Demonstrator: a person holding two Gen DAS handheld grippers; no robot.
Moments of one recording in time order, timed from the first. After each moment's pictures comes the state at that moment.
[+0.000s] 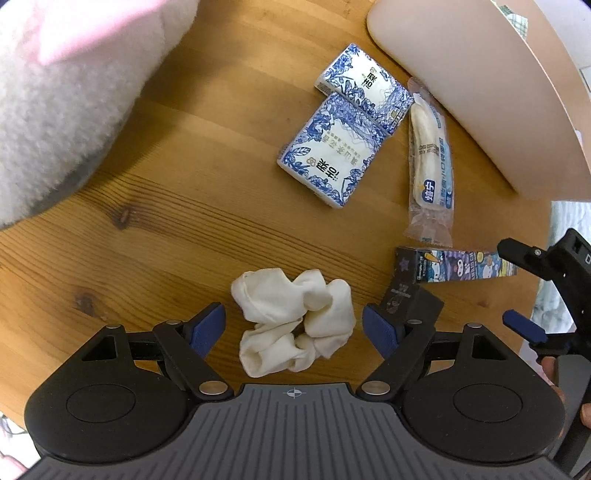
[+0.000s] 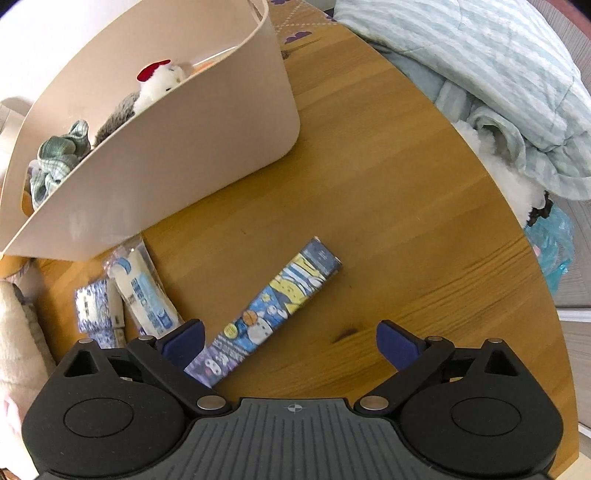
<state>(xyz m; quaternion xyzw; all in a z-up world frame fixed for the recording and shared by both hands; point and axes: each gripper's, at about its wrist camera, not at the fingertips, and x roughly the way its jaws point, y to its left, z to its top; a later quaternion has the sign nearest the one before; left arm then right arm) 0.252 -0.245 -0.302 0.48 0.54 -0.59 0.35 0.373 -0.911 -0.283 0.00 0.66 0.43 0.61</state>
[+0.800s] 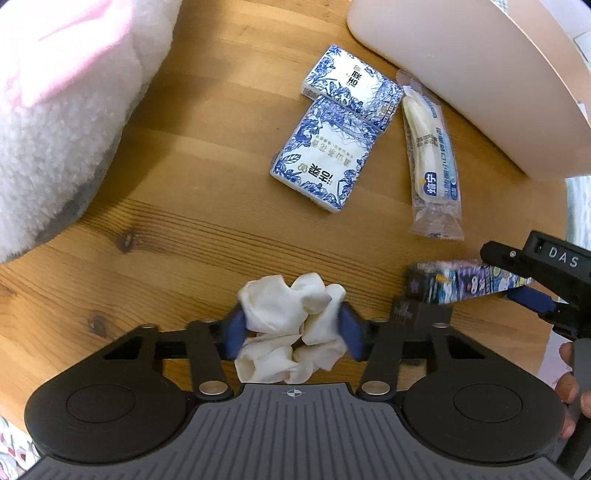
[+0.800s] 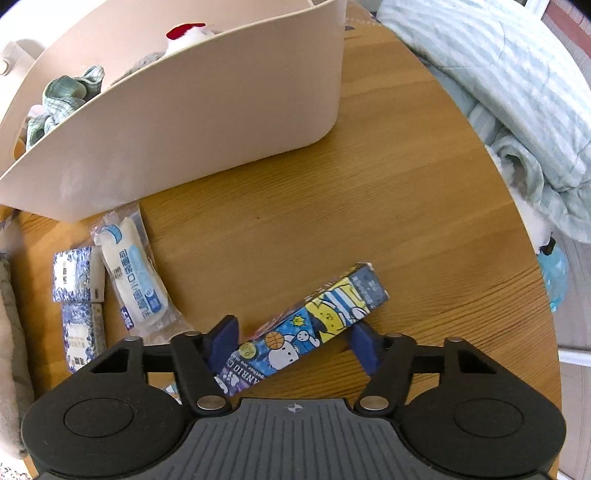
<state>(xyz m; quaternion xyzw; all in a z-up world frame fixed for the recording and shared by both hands) 0.242 -0.244 -0.283 0.53 0.46 -0.63 0.34 0.356 -0.901 -0.286 -0.05 0.63 0.44 0.64</state>
